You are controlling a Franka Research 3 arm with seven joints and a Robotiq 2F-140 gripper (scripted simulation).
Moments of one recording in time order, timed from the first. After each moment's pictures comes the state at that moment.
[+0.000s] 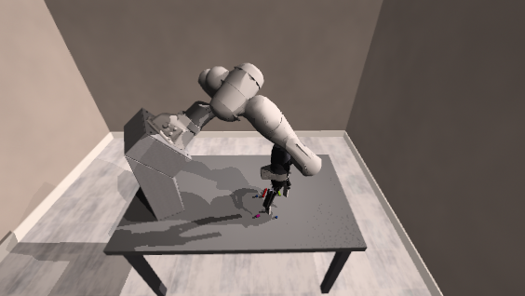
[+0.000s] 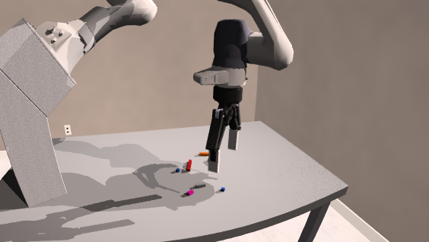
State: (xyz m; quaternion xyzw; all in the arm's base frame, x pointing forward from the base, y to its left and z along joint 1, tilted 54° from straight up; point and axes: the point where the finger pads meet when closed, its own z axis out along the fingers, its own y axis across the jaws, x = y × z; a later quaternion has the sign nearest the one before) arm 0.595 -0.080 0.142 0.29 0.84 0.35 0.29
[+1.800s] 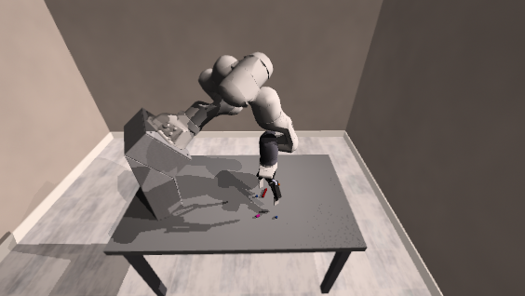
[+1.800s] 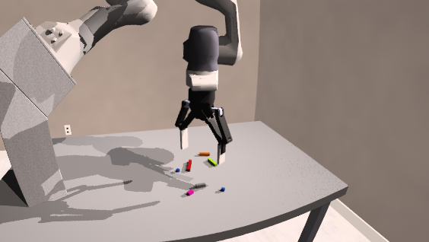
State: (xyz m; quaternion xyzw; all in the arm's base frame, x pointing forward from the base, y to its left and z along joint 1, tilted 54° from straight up) arm 0.562 0.003 0.129 -0.29 0.84 0.10 0.46
